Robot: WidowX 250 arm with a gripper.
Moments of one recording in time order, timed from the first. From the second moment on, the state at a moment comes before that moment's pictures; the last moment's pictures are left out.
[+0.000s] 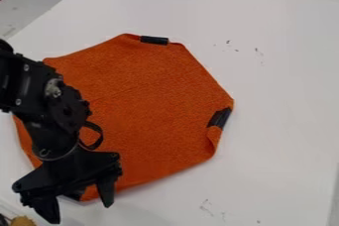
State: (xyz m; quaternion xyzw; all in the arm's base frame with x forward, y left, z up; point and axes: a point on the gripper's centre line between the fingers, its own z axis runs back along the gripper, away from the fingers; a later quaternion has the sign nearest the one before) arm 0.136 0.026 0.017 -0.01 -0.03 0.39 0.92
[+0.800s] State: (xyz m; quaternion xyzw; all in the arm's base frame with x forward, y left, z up) arm 0.162 0.039 -0.002 -0.03 -0.02 0.40 0.91
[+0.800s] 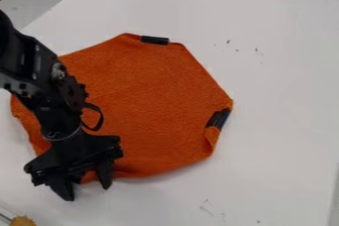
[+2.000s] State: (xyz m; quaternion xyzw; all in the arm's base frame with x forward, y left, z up) arm 0.163 0.027 0.042 0.03 0.05 0.41 0.91
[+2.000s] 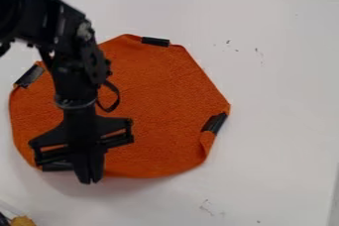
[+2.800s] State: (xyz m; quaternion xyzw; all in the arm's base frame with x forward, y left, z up) arm 0.239 0.068 0.068 0.07 0.06 0.28 0.95
